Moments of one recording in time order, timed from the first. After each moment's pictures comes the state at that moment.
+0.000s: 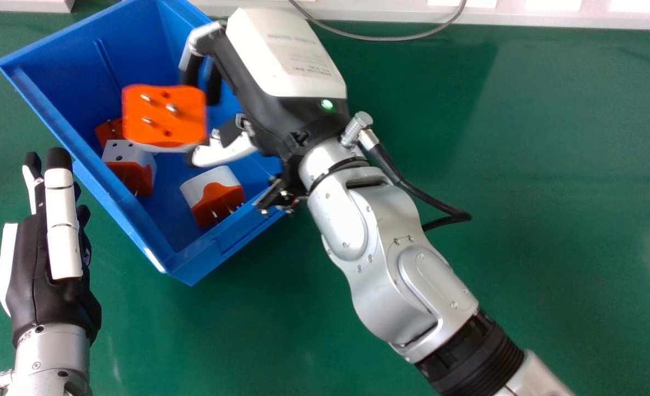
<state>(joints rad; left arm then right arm) 0.24 0.06 0.29 -0.37 -0.16 0.21 0.02 -0.67 0.14 0.54 0.31 -0.90 0.34 -0.01</state>
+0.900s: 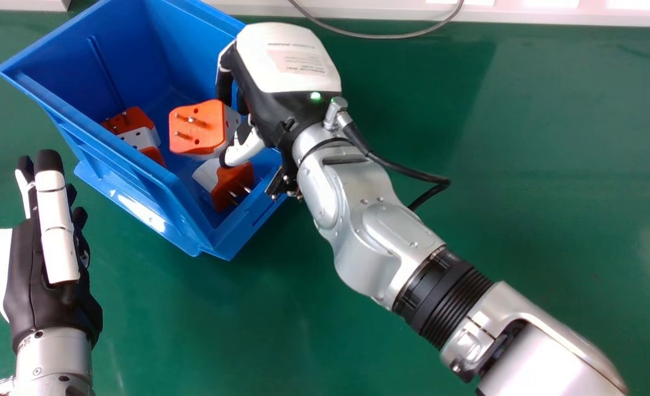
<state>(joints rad) 0.25 0.02 0.28 -0.40 -0.17 0.21 0.05 -0.92 0.14 0.65 0.68 -0.76 0.36 -0.14</state>
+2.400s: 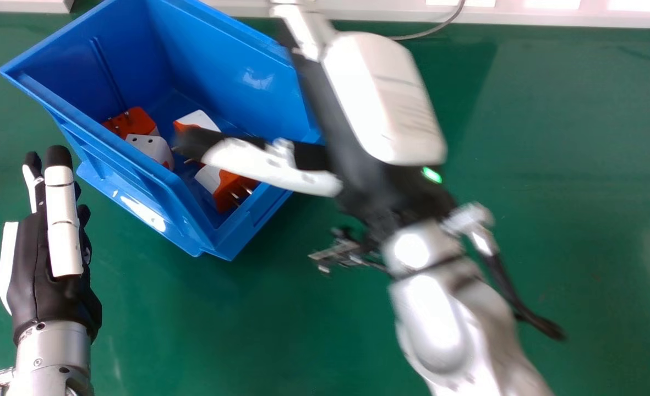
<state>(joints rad) 0.22 0.06 0.29 -0.36 -0.16 0.23 0.04 -0.15 -0.10 0.58 -0.42 -0.85 0.25 -0.20</state>
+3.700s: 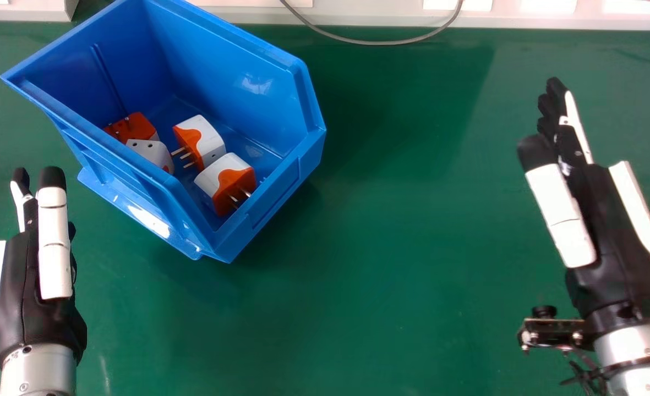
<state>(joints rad) 0.31 0.08 0.30 -0.35 -0.14 0.14 0.02 0.31 -0.13 -0.02 -0.59 -0.10 0.16 0.08</state>
